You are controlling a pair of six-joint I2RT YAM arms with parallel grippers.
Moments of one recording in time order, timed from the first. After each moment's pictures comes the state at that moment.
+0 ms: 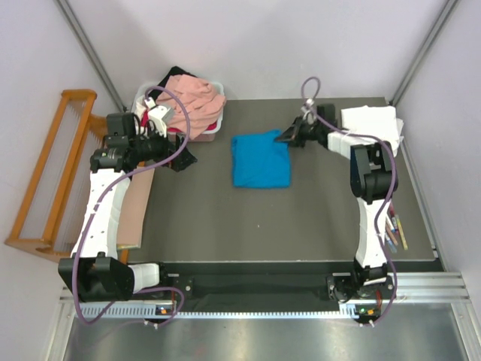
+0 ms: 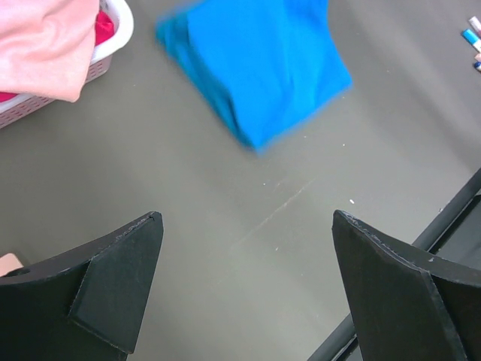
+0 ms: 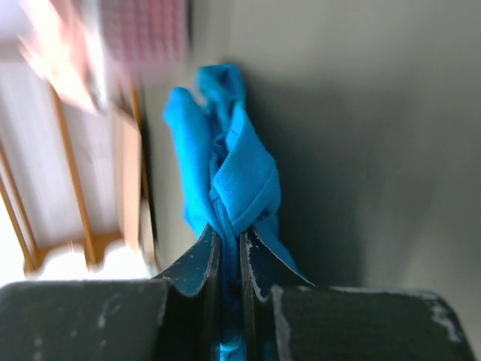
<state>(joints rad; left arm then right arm) 0.03 1.25 1.31 -0.73 0.73 0.21 0.18 2.23 1.56 0.02 -0.82 0.75</state>
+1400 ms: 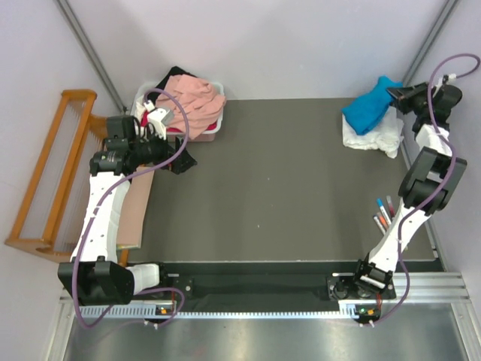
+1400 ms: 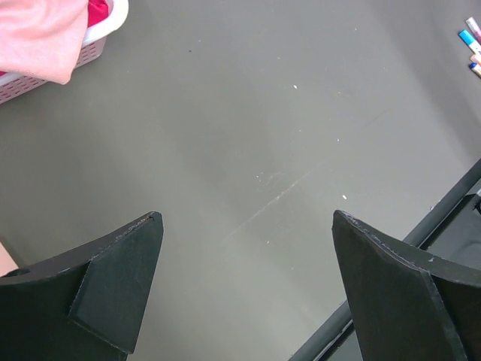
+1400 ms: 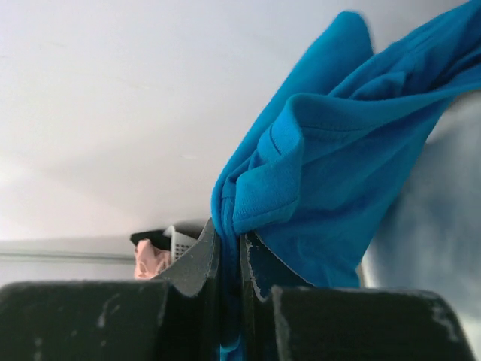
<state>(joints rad) 0.03 1.23 1.29 -0.75 0.72 0.18 -0.44 2.18 1.80 0.26 -0.71 1.03</state>
